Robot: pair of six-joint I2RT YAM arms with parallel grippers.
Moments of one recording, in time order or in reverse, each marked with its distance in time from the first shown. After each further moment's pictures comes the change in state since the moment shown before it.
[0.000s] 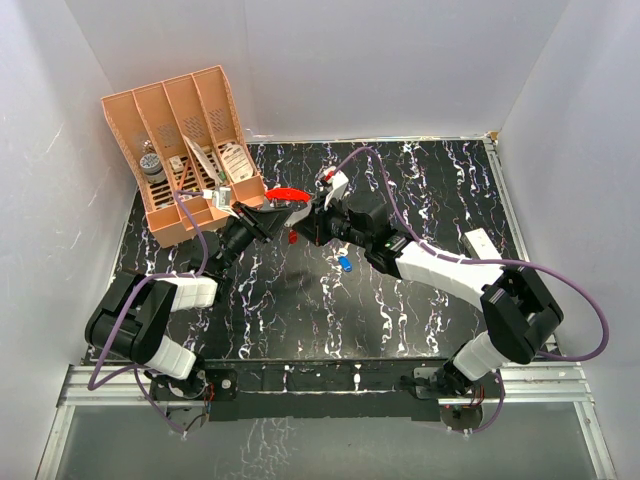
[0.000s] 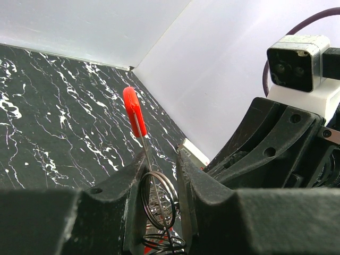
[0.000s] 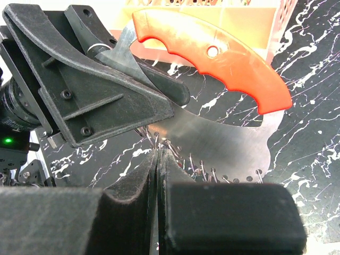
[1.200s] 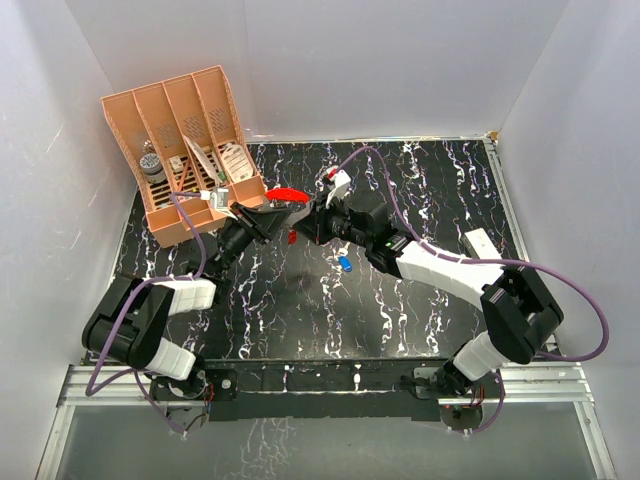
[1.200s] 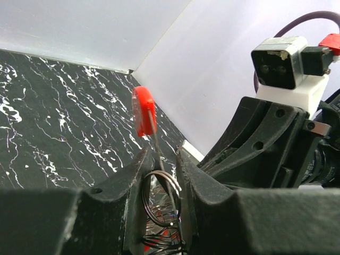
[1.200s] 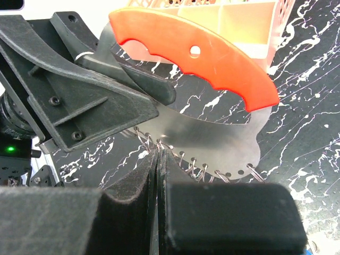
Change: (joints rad) left arm 0.000 -0.025 -0.014 0.000 -0.004 0.008; right arm -0.006 0.000 0.002 0.000 0.003 0.056
